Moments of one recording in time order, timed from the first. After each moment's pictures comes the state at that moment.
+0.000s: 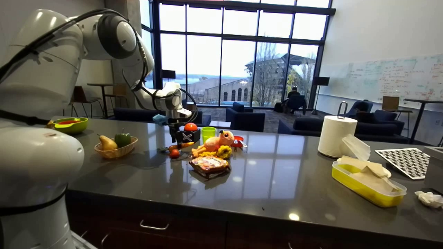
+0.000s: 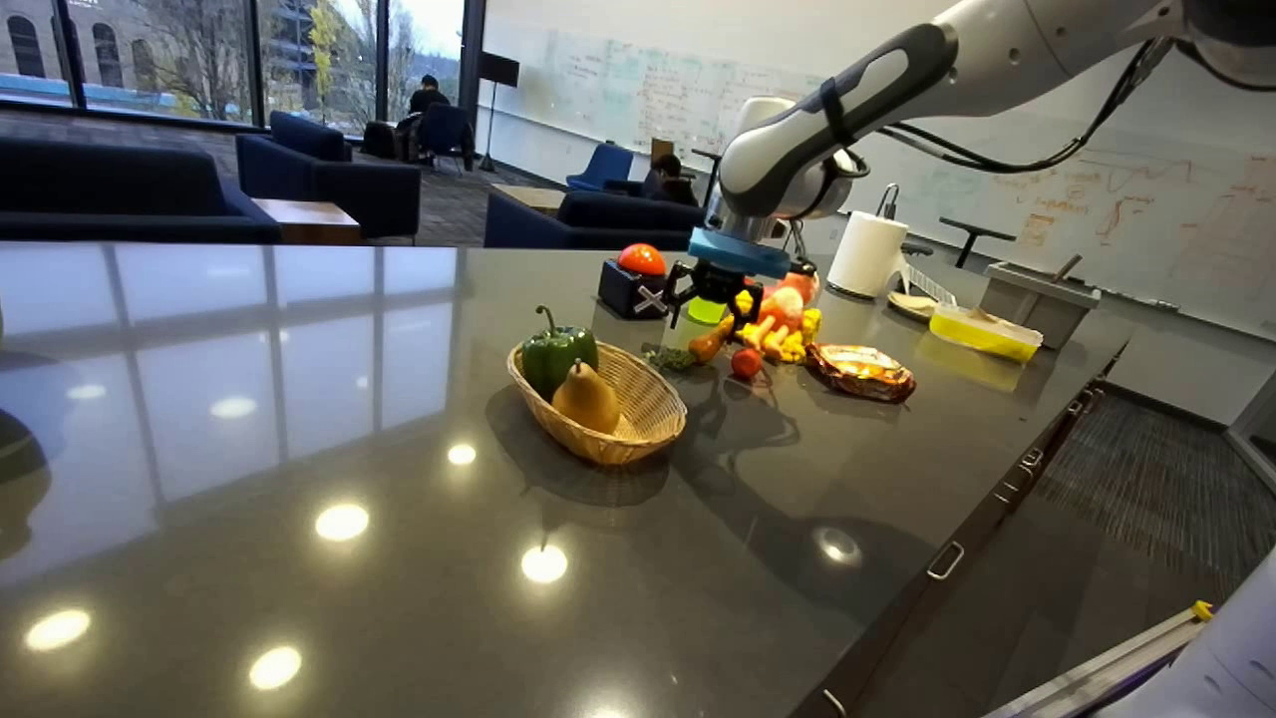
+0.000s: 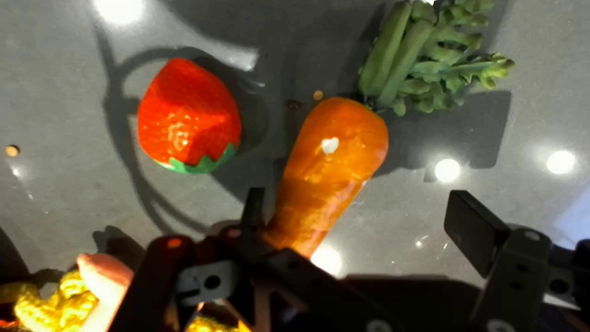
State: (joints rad) arm 0.22 0.45 -0.02 -1.85 -0.01 2.38 0.77
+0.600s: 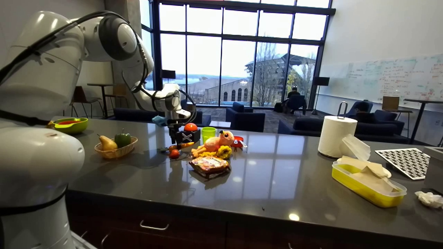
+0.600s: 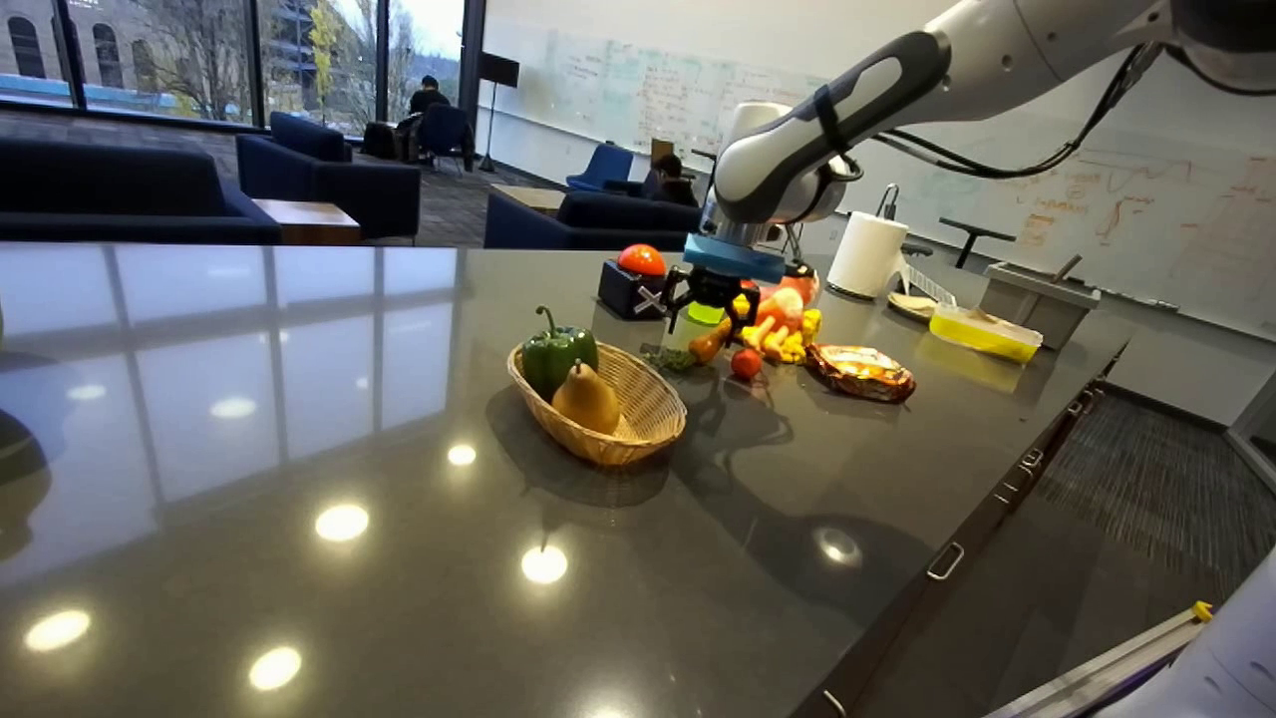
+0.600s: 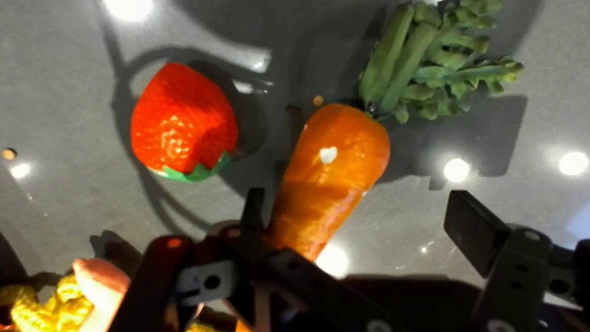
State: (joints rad) arm 0.23 0.46 -0.02 -1.84 -0.05 2.37 0.80
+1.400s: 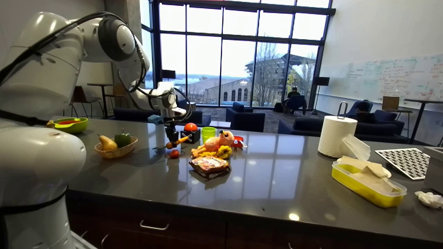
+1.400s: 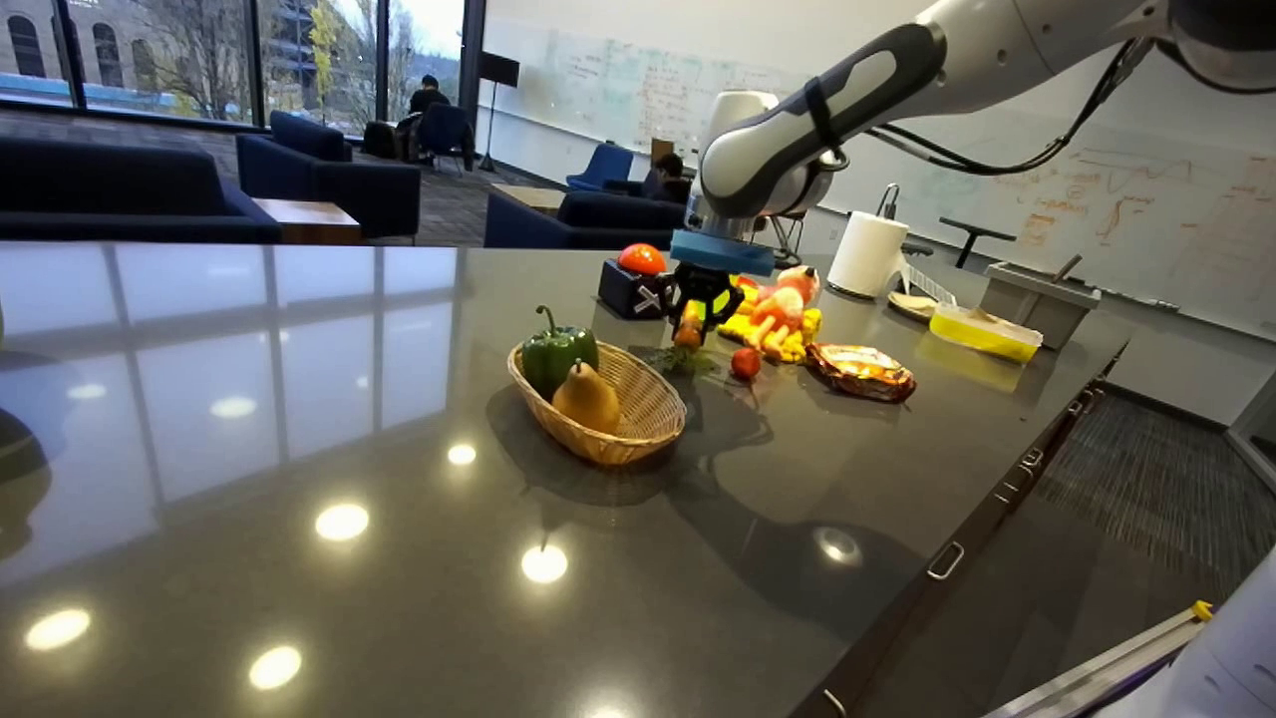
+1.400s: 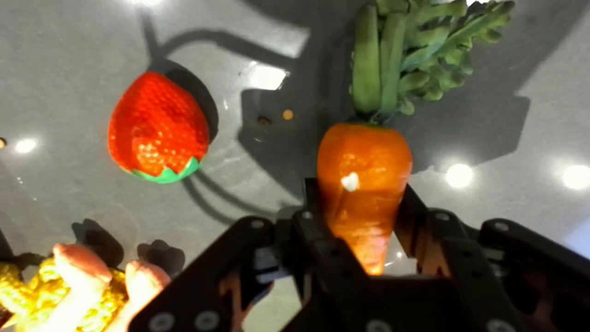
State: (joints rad) arm 0.28 0.47 -0.03 -1.80 -0.10 2.33 0.82
